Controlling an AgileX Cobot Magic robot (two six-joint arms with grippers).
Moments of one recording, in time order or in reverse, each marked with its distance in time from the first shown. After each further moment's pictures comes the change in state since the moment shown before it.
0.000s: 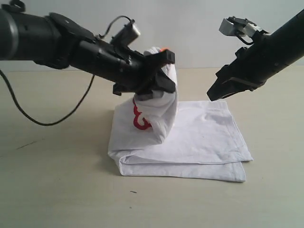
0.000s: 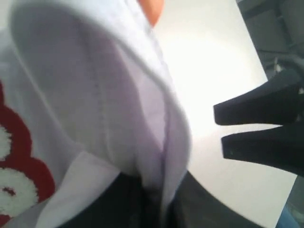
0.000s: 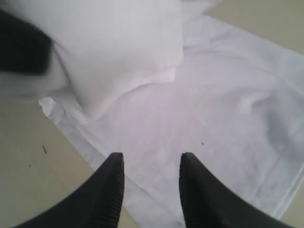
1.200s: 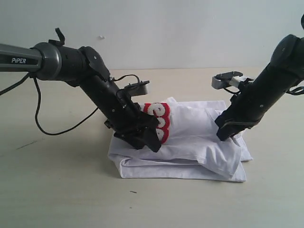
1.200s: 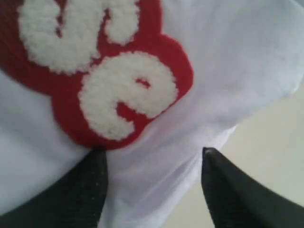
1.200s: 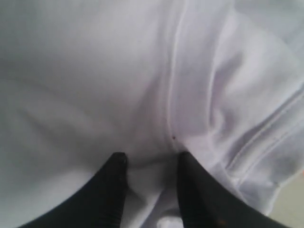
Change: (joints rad) left arm 0.046 0.295 -0.188 0.462 0.395 -0.005; right arm -0.001 0.283 0.000 -0.219 -0.159 0.053
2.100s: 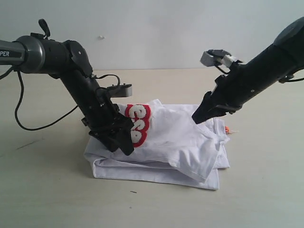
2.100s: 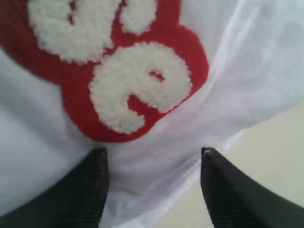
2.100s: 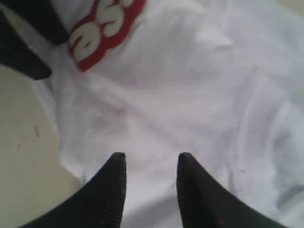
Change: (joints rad) left arm 0.082 -0.018 -0.005 0.172 0.119 -0.015; right arm 0.048 -0.086 0.000 0.334 0.150 -0.302
